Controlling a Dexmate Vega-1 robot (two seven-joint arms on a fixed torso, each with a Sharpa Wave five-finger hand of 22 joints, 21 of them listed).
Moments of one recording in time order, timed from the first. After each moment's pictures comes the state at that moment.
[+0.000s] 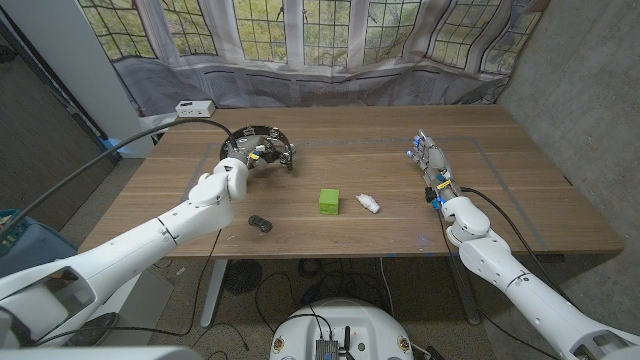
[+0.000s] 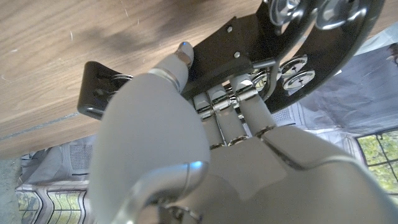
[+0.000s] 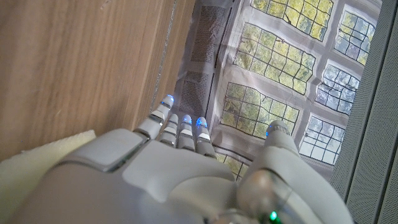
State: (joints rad) left arm 0.68 0.82 0.74 -1.84 0.55 0.69 0.06; left_hand 1.30 0.10 0.47 -0.19 0.17 0.95 0.06 0.26 0.22 0.96 -0.03 0.33 0.30 1.02 -0.06 0.21 0.17 0.98 0.05 0.40 0.18; right arm -0.98 -0.50 -0.36 -1.42 0.59 0.36 -0.10; right_hand 0.25 0.08 0.23 -0.14 0.18 0.15 0.08 0.20 0.18 0.11 0.12 0.20 0.19 0.03 0.09 0.21 0.22 0.26 0.02 0.20 0.17
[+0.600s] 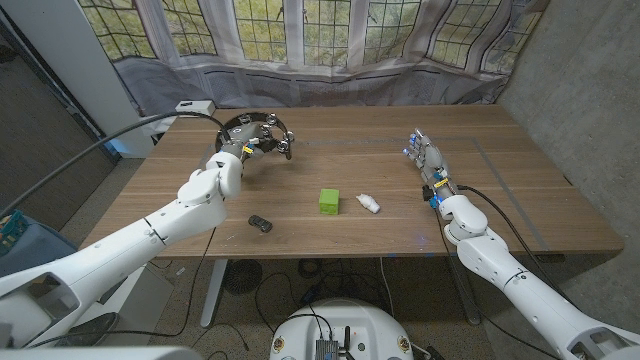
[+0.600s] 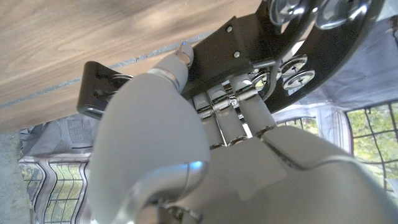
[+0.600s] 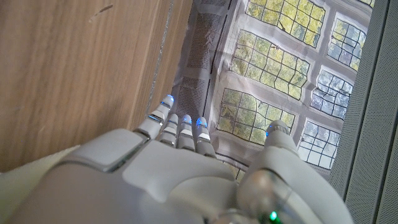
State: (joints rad) left arm 0.73 0.87 0.67 -1.94 0.55 0.70 0.11; left_hand 1.30 0.10 0.47 -0.19 0.17 0.95 0.06 0.26 0.22 0.96 -0.04 0.33 0.32 1.03 -0.06 0.20 0.17 0.98 0.05 0.41 0.18; right arm -0.96 -0.49 -0.38 -1.42 0.59 0.36 -0.09; right_hand 0.25 0.08 0.23 -0.14 0.18 0.15 0.08 0.20 0.18 0.11 0.12 0.20 0.19 0.03 0.09 0.21 0.22 0.26 0.02 0.20 0.17
